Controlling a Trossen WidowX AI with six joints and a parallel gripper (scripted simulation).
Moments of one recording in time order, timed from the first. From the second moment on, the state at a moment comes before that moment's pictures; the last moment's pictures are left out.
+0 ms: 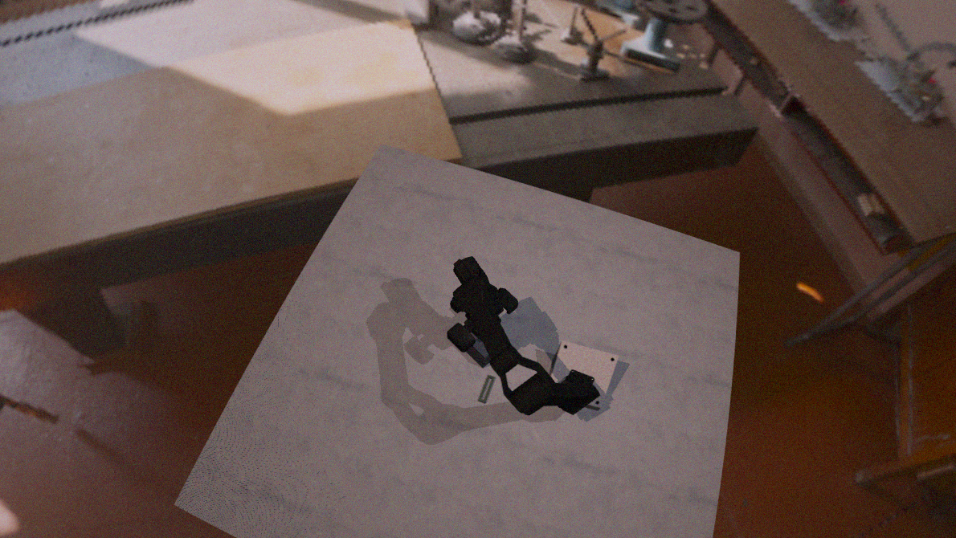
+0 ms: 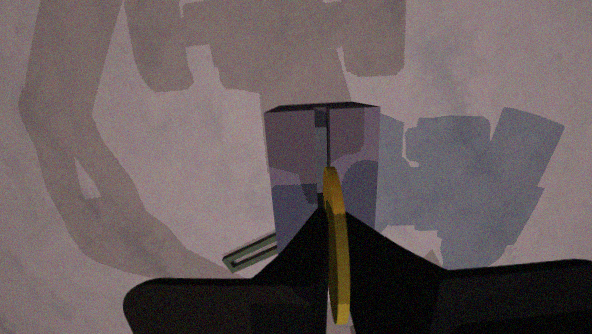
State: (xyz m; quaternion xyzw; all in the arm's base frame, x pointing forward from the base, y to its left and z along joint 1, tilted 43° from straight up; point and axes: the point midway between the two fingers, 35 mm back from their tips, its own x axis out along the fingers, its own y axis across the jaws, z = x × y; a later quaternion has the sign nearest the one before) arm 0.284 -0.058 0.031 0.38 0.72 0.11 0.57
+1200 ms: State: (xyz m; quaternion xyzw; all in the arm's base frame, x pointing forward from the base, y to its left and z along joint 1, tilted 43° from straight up) arm 0.282 -0.047 0.019 0.38 0.72 0.11 0.57
